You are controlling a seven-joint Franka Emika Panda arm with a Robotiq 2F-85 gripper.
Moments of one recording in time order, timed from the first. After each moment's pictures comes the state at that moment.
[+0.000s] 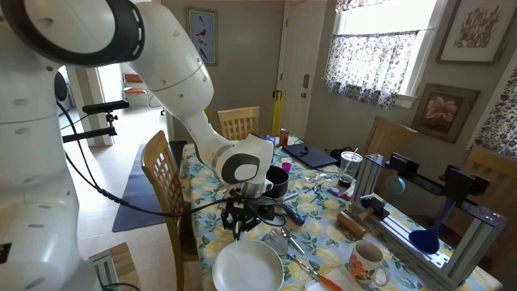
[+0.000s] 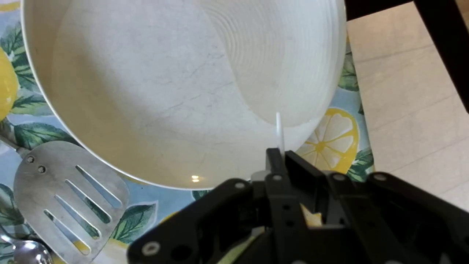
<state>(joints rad) -0.12 0.10 0.11 -2.51 -0.01 2.42 -0.90</state>
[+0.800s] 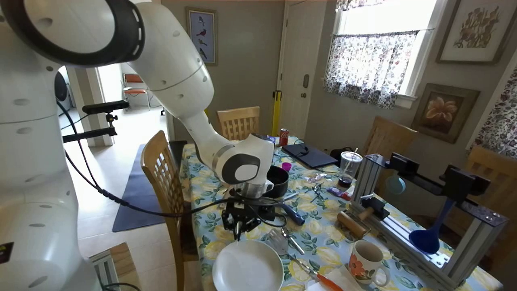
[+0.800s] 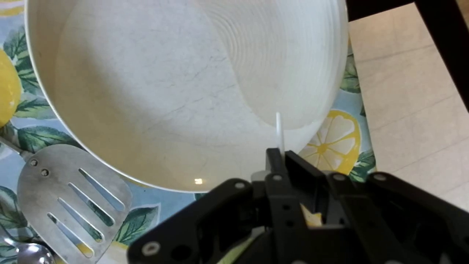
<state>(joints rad) -0.10 0.10 0.09 -2.51 -0.01 2.42 -0.90</state>
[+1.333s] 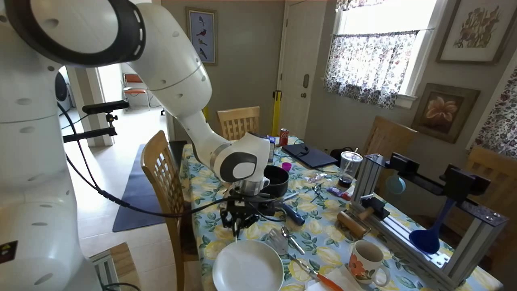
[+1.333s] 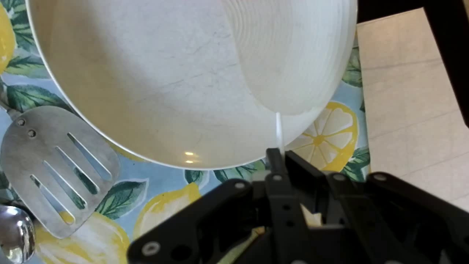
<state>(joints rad) -0.06 0.10 0.08 -2.51 -0.01 2.44 -0.97</state>
